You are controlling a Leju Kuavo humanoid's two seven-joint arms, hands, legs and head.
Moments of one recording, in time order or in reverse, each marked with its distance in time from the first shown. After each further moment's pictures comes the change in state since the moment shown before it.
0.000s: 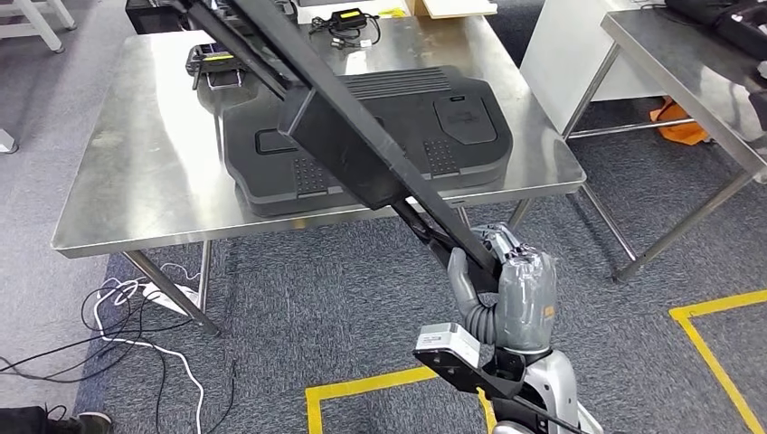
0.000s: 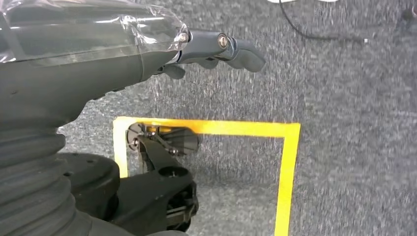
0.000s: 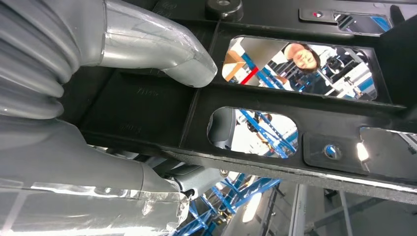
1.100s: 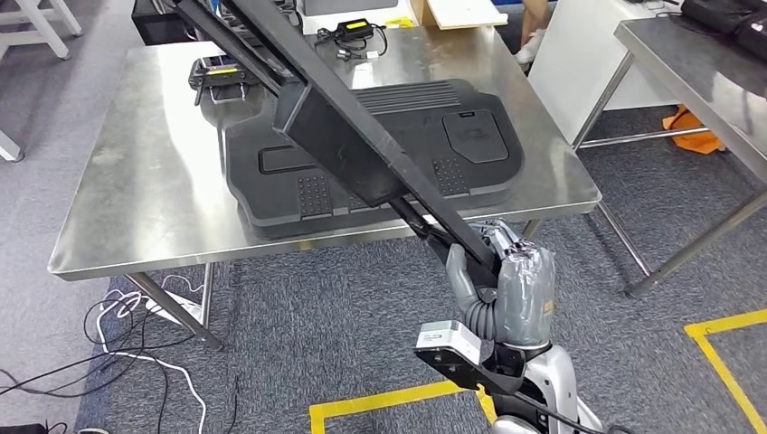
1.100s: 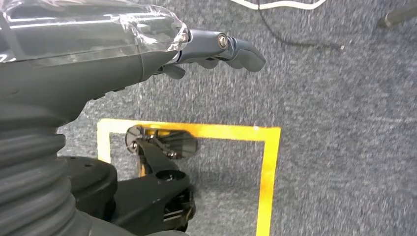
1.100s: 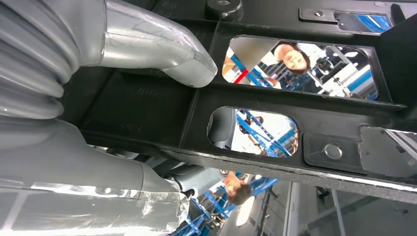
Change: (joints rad) left arm -0.005 0.002 0.000 0.000 -0.001 -0.008 0.005; right arm -0.022 -0.004 0.000 0.007 -0.025 0.000 -0.025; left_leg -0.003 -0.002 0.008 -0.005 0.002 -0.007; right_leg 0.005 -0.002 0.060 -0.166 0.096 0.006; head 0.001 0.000
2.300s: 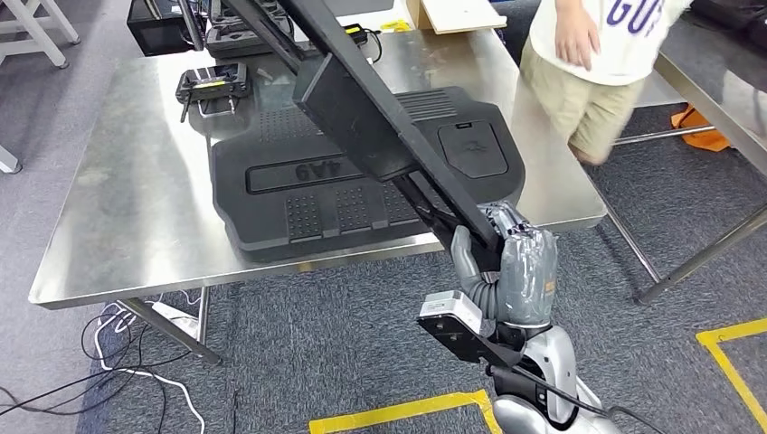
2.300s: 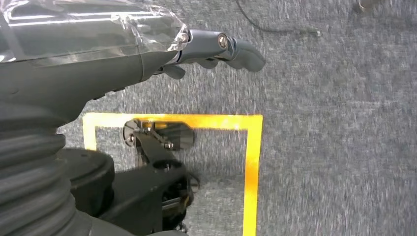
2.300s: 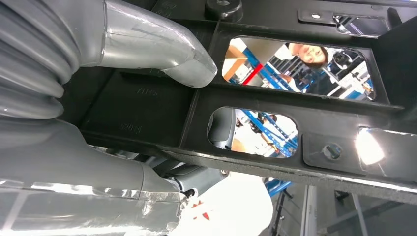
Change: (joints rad) left arm -0.007 0.002 0.000 0.000 -0.019 -0.016 0.005; right arm -0.077 -0.020 0.002 0.041 -0.027 0.000 0.065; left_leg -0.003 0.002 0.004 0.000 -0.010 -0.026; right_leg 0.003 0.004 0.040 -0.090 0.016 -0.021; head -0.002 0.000
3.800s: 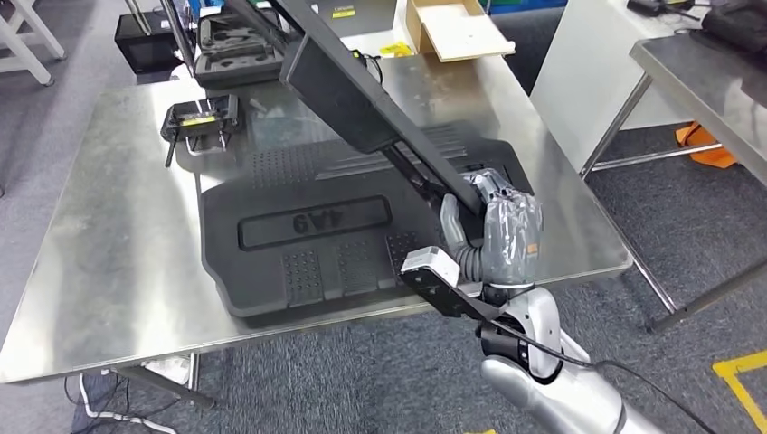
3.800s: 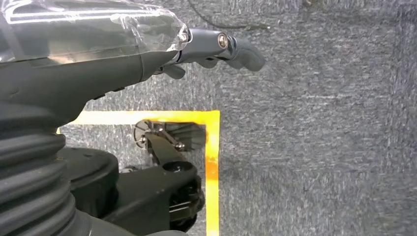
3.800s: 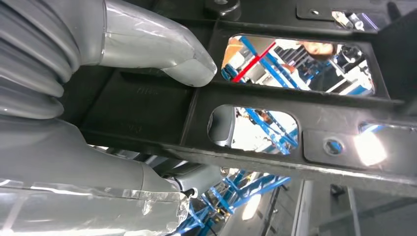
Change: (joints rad) left arm -0.009 0.003 0.000 0.000 -0.014 -0.001 0.013; right arm -0.184 -0.067 0.066 0.115 -0.002 0.000 0.109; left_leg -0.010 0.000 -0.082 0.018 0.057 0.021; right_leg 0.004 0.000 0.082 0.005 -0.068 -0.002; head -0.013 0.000
